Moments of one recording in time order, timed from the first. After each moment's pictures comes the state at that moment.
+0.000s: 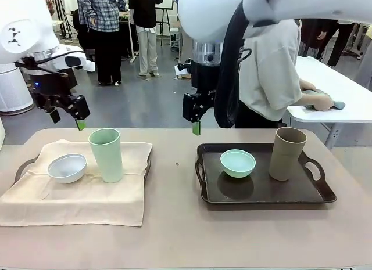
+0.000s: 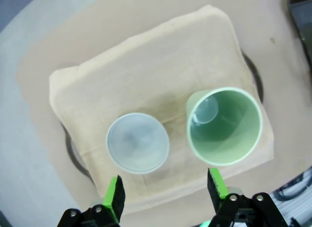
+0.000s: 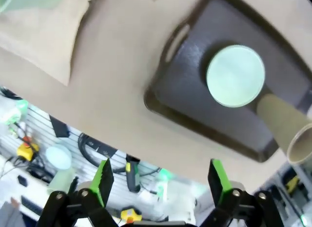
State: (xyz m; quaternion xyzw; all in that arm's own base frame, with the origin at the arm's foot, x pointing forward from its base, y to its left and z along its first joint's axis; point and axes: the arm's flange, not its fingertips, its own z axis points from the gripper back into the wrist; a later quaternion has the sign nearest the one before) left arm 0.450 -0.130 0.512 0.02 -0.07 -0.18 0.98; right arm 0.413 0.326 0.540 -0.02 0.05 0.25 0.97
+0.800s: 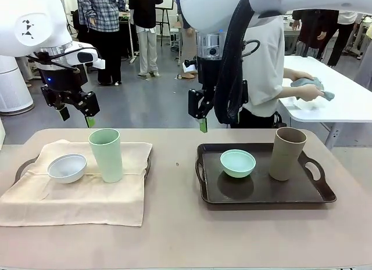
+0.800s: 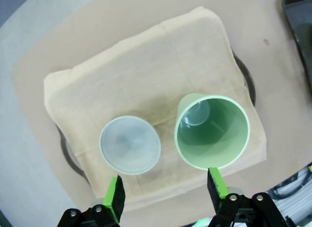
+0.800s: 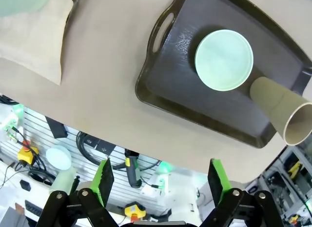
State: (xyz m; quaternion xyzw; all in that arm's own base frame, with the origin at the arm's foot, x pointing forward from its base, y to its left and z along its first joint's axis) left arm 0.456 -0.143 0.516 0.02 -0.06 -0.17 0.98; right arm 0.410 0.321 0.546 -0.04 0.06 0.22 0.97
